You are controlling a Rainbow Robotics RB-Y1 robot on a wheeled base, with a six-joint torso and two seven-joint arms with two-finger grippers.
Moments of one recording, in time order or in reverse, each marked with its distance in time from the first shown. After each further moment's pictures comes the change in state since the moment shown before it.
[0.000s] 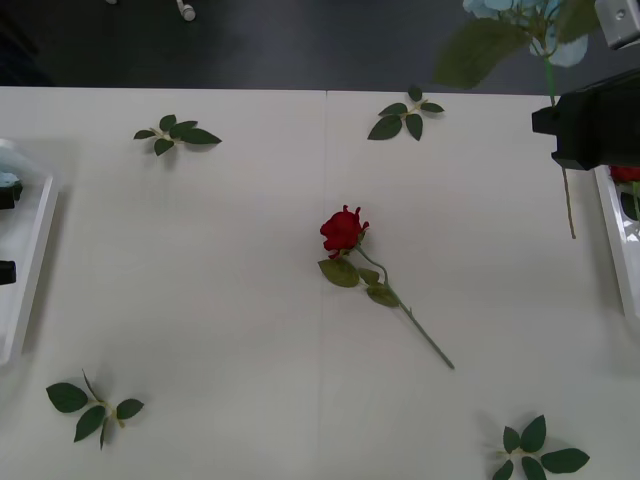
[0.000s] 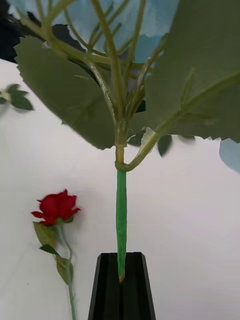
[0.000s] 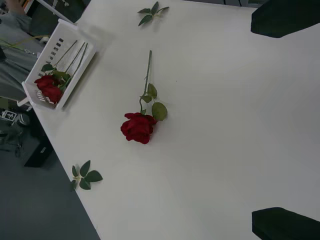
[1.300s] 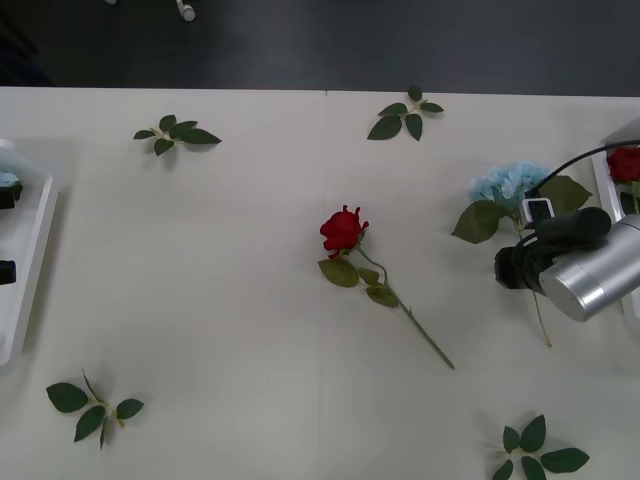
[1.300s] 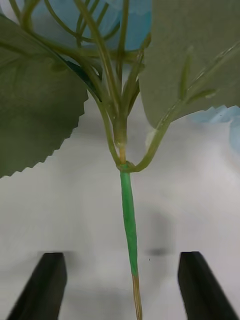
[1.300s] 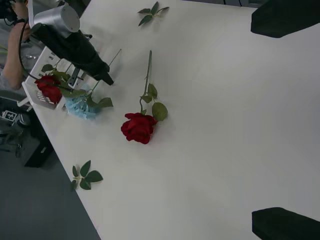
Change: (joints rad) right arm -0.049 0.421 0.511 0.733 0.732 0.028 -0.219; left arm 0.000 0.000 0.000 -0.001 0.000 0.000 0.000
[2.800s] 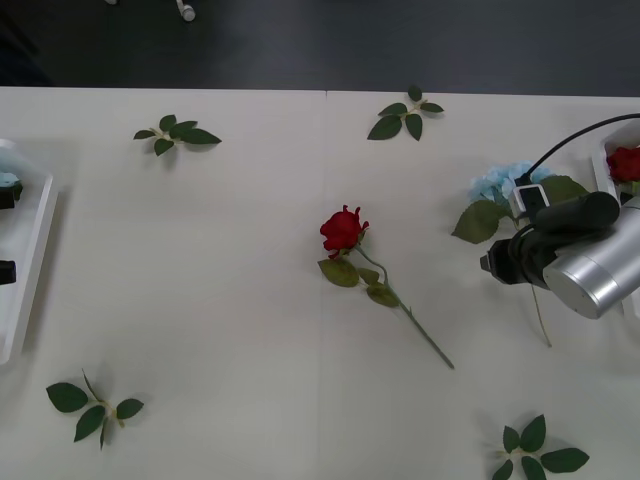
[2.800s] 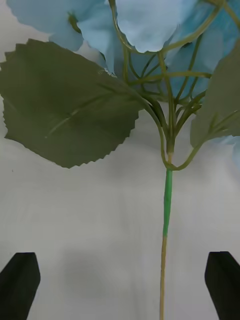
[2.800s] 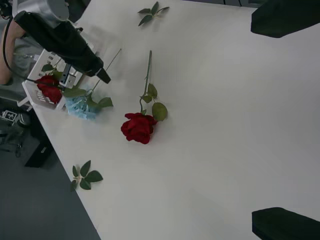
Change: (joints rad) right arm 0.002 -0.055 0.004 -0.195 -0.033 0.121 0.011; left arm 0.000 0.000 0.000 0.000 0.000 0.000 0.000
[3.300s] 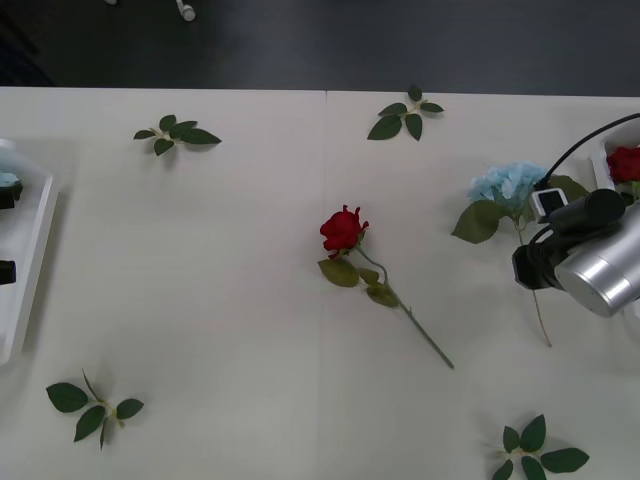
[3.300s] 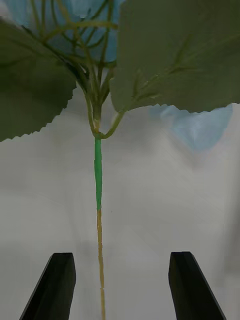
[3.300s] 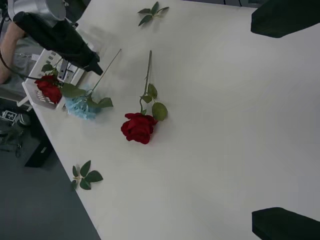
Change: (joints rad) right arm 0.000 -0.042 0.000 -0.005 0.030 0.102 0.023; left arm 0.000 0.000 0.000 0.000 0.000 0.000 0.000
